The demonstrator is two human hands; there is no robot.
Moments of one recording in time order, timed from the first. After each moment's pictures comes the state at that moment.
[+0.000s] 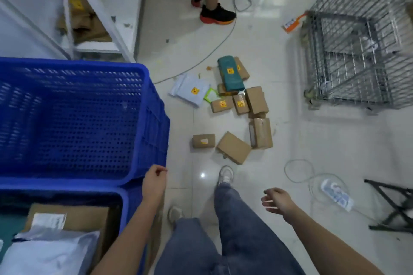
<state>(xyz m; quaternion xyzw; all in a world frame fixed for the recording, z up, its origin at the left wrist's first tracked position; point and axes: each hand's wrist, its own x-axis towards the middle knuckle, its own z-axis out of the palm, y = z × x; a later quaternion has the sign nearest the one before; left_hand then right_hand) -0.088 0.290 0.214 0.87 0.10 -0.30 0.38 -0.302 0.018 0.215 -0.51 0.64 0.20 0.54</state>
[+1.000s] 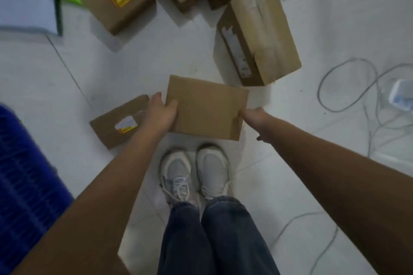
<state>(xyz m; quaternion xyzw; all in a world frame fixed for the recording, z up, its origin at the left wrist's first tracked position) -0.032 -0.045 -0.346 0.83 -0.06 -0.51 0.19 -0.210 -0.159 -0.321 -0.40 0.72 0.26 0.50</state>
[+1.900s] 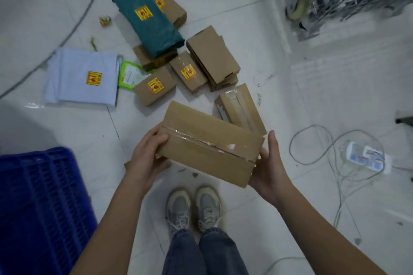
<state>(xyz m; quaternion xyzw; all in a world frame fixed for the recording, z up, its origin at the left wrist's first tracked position) 0.014 -0.048 -0.150 0.64 0.10 -0.54 0.53 -0.200 -0.179 -0.122 -0.15 0.62 -0.06 0.76</state>
